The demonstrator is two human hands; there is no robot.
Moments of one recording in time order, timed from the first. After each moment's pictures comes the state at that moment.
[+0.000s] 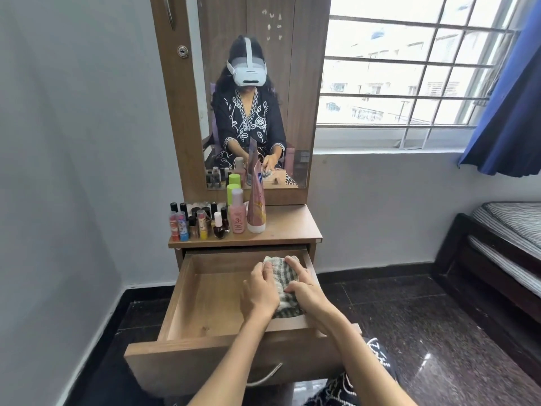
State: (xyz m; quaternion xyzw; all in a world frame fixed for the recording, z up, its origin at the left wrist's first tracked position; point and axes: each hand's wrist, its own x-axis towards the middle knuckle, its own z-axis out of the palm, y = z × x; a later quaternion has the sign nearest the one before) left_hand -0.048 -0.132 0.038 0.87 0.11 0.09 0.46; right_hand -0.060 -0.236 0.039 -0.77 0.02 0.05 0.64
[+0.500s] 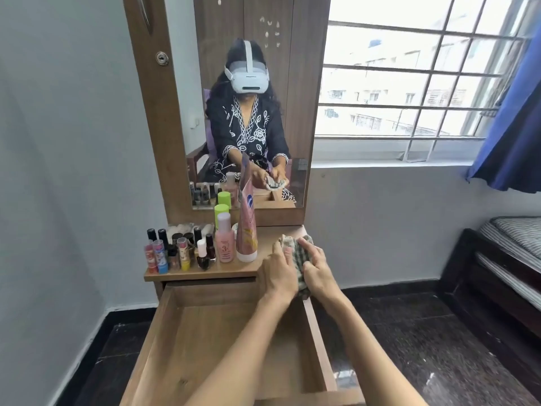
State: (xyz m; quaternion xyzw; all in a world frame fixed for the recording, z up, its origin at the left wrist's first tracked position) left_hand 0.041 -0.185 0.088 0.91 0.00 0.17 0.37; right_hand 0.039 -0.276 0.075 -0.80 0.01 -0.10 0.60
